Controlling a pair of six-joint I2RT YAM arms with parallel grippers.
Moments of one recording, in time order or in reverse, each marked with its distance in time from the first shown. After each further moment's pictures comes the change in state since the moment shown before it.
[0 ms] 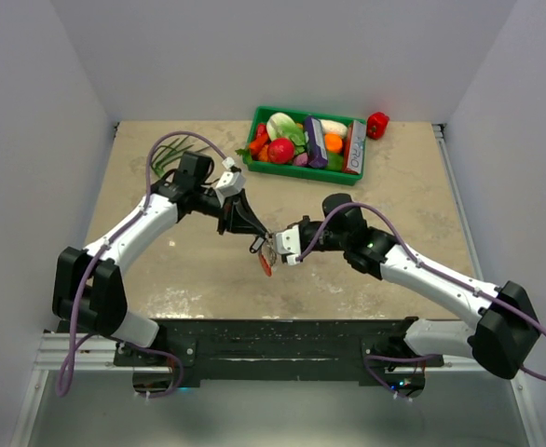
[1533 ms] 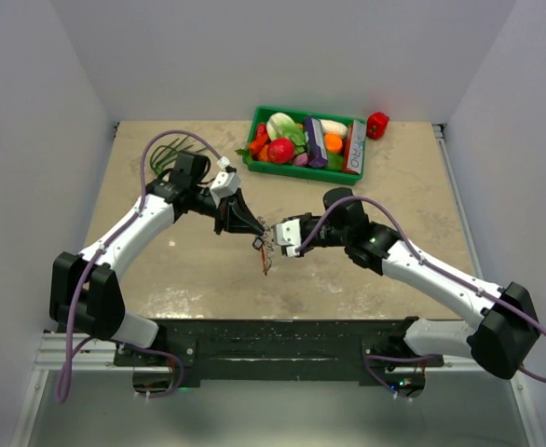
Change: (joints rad) left arm 0.013 -0.028 0.012 -0.048 0.020 0.060; right arm -0.017 -0.005 0.051 -0.080 0.004 0.050
